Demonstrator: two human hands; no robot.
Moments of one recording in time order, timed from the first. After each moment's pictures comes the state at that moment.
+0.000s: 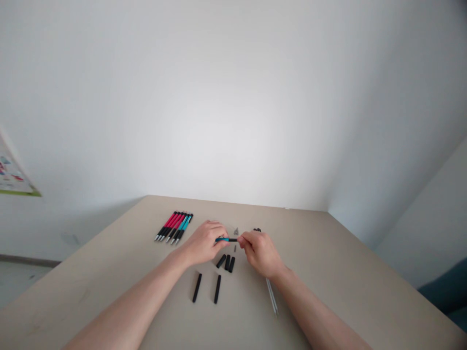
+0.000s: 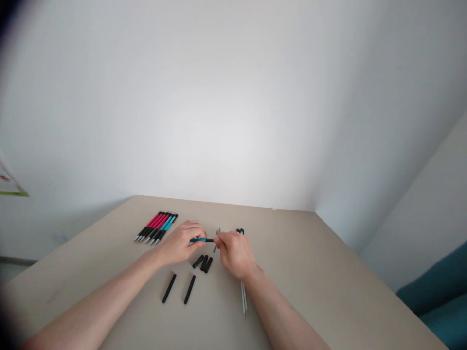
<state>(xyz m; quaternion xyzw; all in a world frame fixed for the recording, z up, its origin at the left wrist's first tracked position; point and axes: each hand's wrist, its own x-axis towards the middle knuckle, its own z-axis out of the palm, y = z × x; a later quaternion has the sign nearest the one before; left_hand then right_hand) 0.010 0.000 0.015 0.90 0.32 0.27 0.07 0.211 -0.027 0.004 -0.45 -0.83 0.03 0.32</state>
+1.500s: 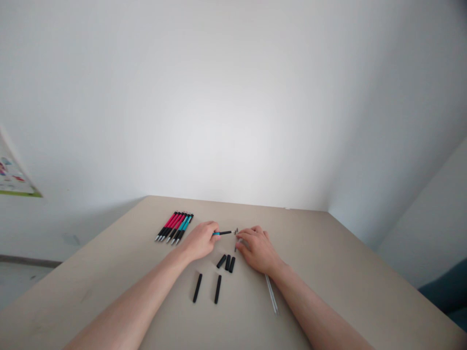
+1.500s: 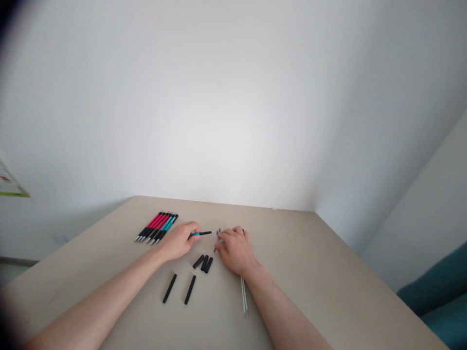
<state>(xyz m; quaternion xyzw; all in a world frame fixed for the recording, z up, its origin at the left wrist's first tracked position) 0.004 0.013 0.000 0.84 0.48 0.23 0.10 0.215 -0.016 -0.007 -0.52 -0.83 0.05 0.20</state>
